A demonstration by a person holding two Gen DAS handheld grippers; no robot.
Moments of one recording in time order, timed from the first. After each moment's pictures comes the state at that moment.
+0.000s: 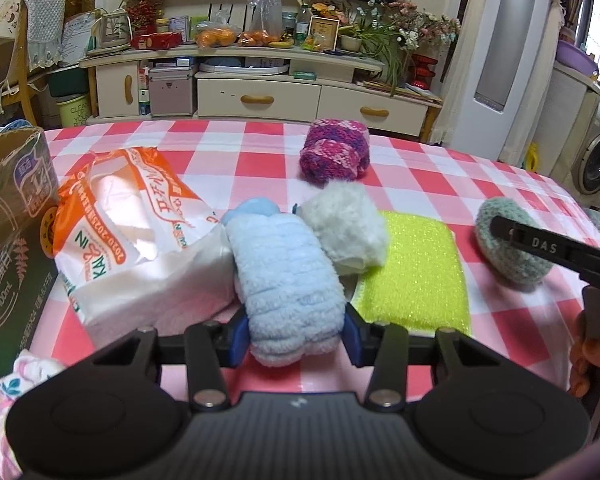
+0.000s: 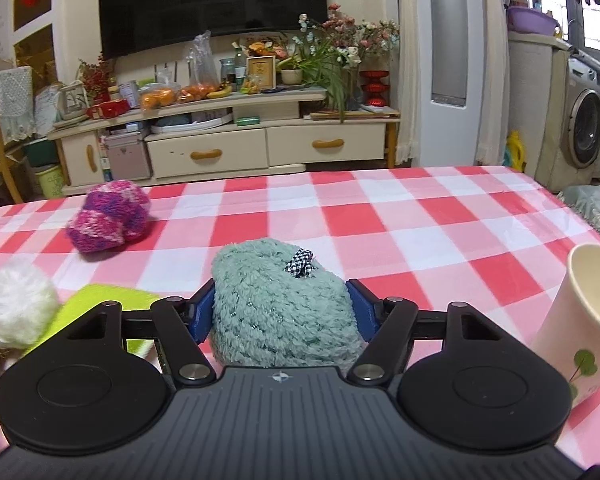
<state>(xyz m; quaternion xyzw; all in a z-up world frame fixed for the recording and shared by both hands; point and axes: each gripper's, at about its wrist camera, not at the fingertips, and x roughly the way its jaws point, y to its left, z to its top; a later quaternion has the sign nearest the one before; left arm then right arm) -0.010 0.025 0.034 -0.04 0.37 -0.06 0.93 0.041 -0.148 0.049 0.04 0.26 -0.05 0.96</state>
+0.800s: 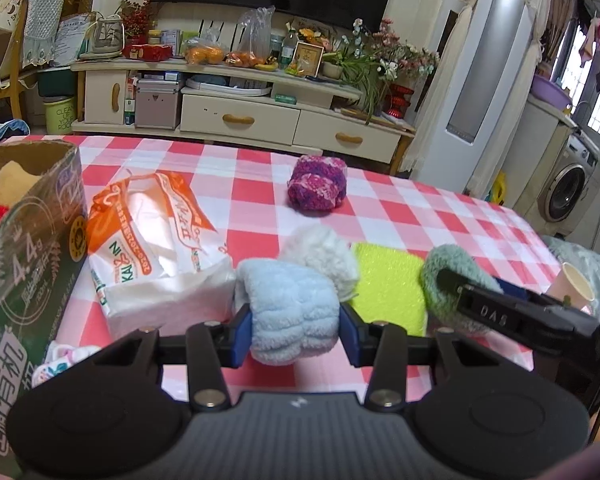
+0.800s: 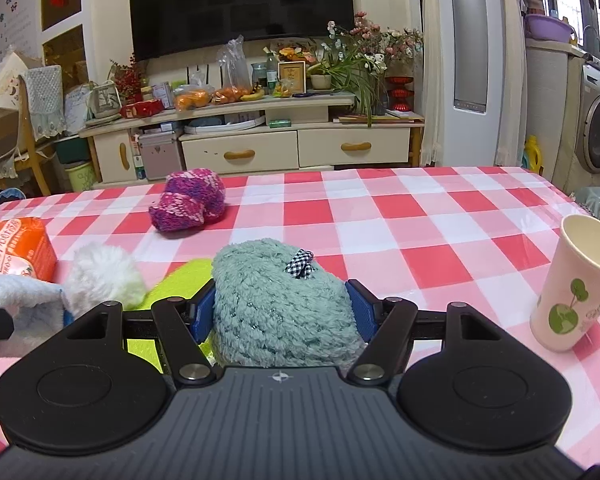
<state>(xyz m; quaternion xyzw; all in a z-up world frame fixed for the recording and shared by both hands) -0.042 0.054 0.063 -0.08 0.34 -0.10 0.93 -0.001 -0.106 0.055 0.04 0.25 -0.01 0.97</state>
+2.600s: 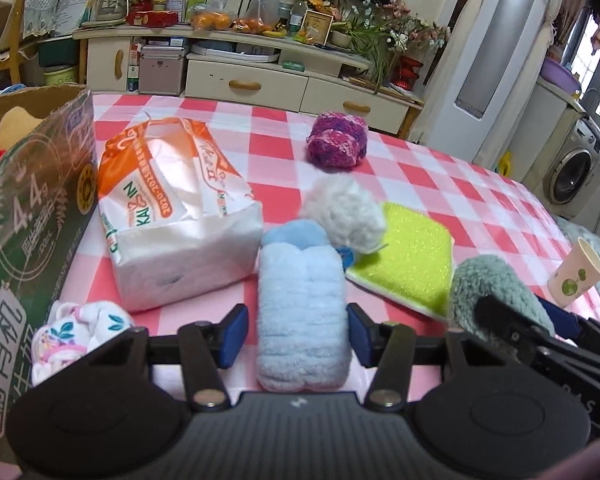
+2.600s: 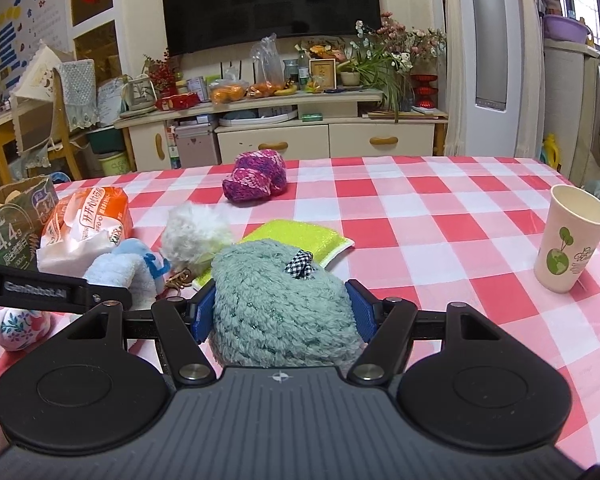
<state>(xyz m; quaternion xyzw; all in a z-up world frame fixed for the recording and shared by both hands) -0.037 0.073 0.037 -0.09 0.39 -0.11 0.91 -0.074 -0.081 0.068 0.04 0.25 0.03 0.97</state>
